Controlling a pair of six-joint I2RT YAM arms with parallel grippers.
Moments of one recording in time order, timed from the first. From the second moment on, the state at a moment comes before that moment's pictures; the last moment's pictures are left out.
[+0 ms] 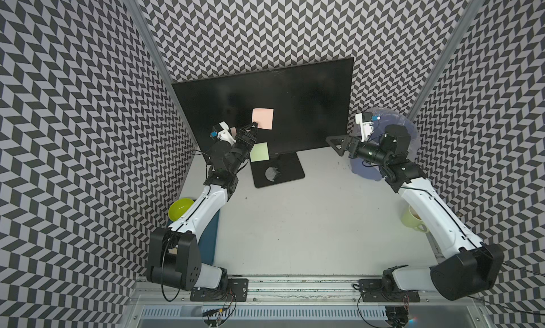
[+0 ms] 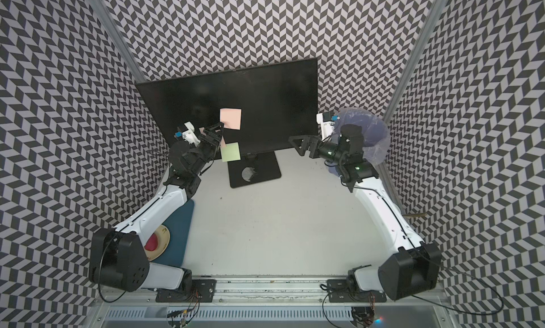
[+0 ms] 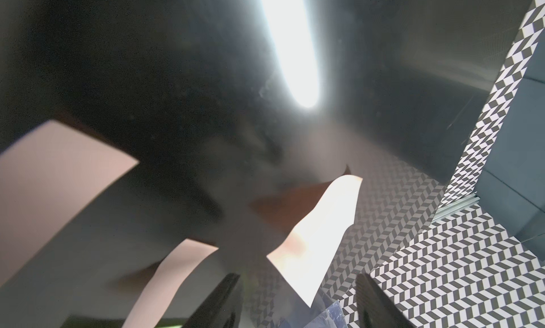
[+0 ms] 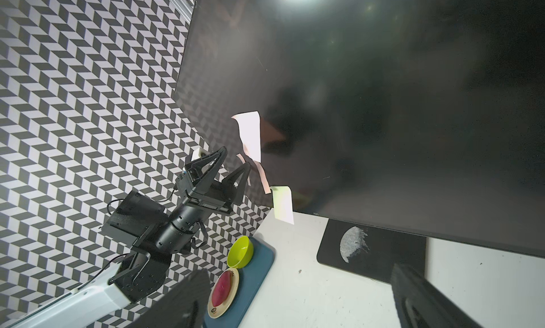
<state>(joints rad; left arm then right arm) -0.20 1.44 1.07 0.52 0.18 -1.14 0.23 1.37 1.34 -0.12 -0.67 0.52</state>
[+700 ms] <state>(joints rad) -0.21 1.51 1.16 0.53 0.23 -1.17 0.24 1.37 1.34 -0.12 -0.68 0.53</state>
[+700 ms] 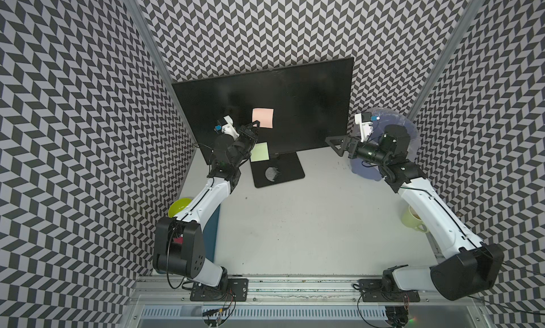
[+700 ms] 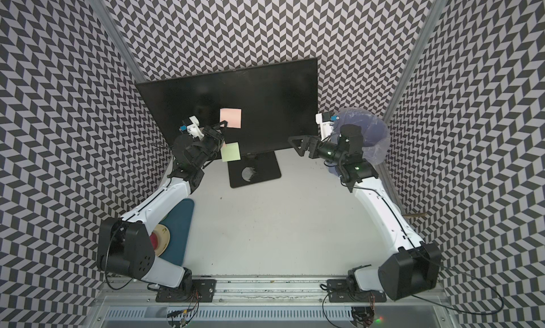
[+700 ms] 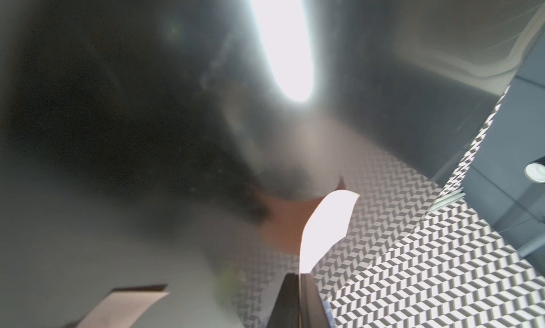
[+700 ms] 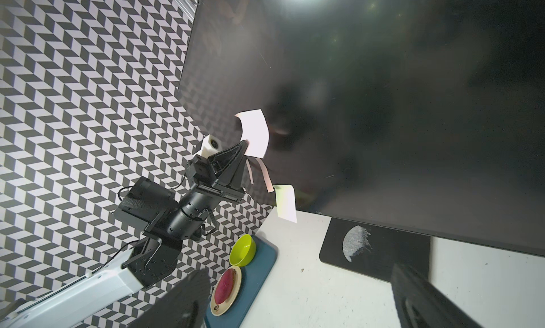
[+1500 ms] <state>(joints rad) -0.32 1.31 1.07 0.49 0.25 -1.12 0.42 1.39 1.23 0.25 -0.74 0.84</state>
